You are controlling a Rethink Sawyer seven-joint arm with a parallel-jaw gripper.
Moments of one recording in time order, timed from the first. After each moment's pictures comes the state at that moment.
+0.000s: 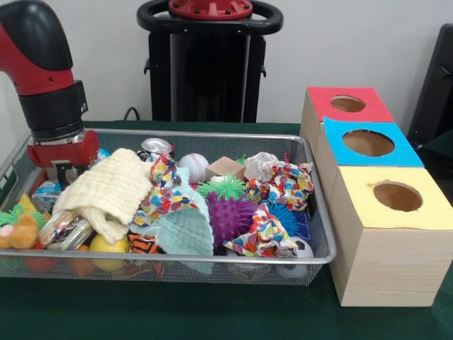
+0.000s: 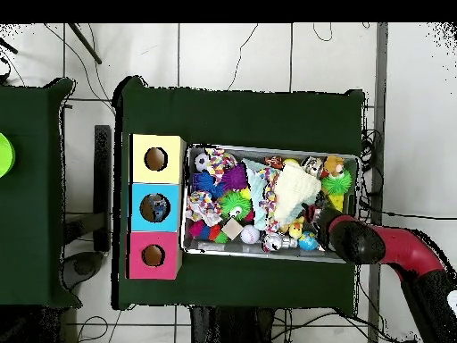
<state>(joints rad) -1.23 -0.38 0.72 1.69 -0.88 0.51 1.85</state>
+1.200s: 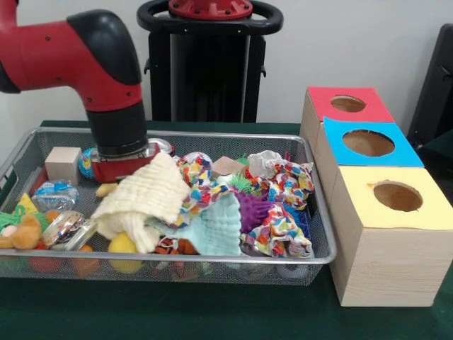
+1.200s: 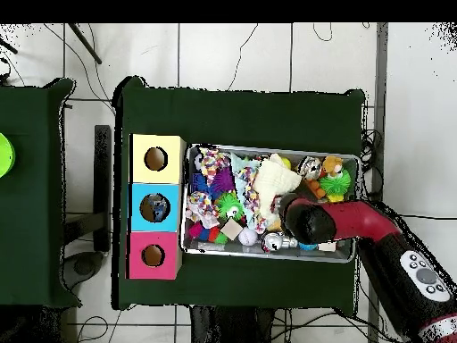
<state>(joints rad) -0.97 -0.41 0.64 1.66 -0.88 0.50 1.85</state>
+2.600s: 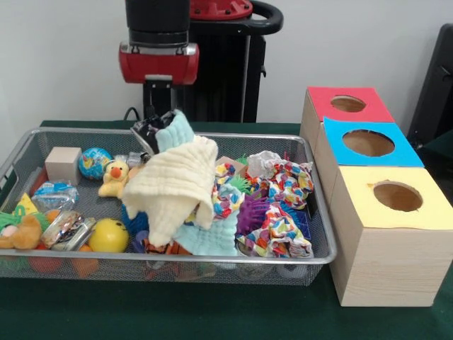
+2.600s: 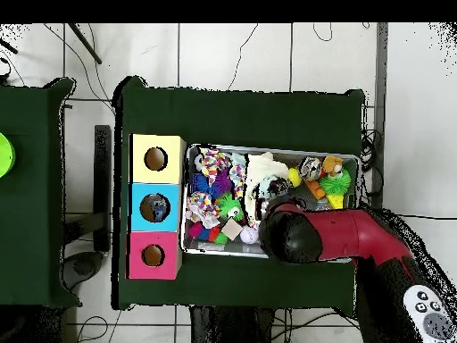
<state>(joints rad) -0.77 -0.88 0.52 1.90 -0.57 0.50 1.85</state>
